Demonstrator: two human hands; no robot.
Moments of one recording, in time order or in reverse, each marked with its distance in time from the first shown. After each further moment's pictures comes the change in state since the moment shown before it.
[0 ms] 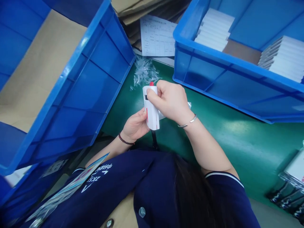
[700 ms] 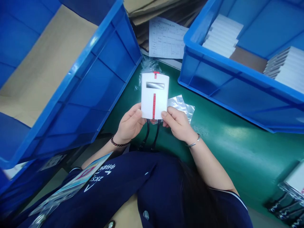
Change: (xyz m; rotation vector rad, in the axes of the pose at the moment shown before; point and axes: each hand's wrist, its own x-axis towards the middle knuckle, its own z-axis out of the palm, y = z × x) left_hand -0.010 0.012 -0.006 0.464 -0.050 0.425; right_hand -0.056 0.026 0.011 0.481 -0.276 0.119
